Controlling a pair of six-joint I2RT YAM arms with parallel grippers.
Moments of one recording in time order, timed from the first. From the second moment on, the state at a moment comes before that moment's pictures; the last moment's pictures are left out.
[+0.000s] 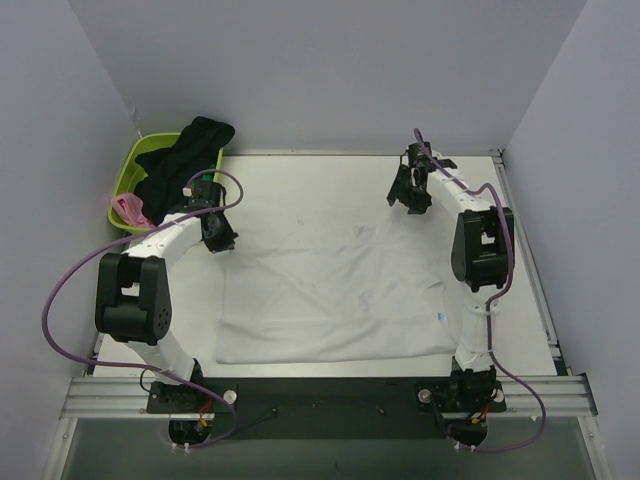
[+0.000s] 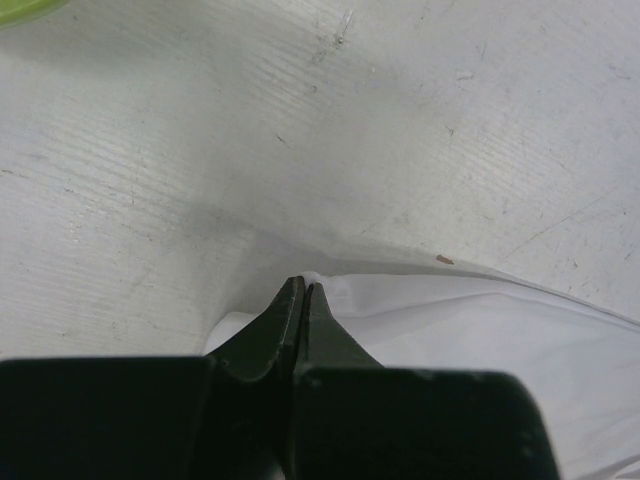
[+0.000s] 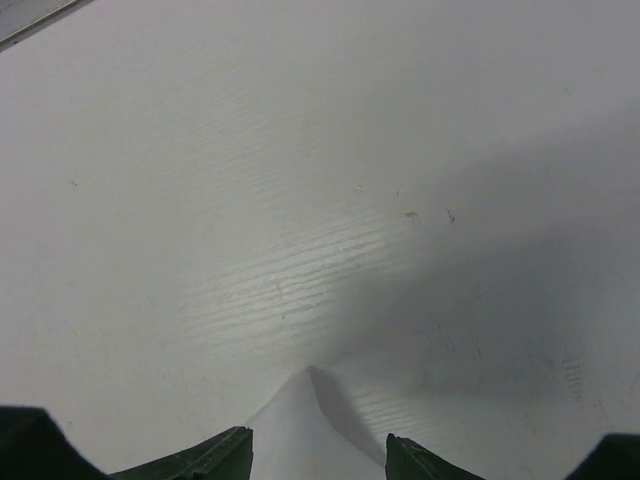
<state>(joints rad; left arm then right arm) -0.13 1.69 1.14 -0.52 -0.08 -0.62 0.16 2.17 1.75 -0.64 0.07 0.52</state>
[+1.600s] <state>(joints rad) -0.13 1.64 1.14 -0.54 -0.07 -0.61 0.17 1.77 1.47 -0.59 0.09 0.50</state>
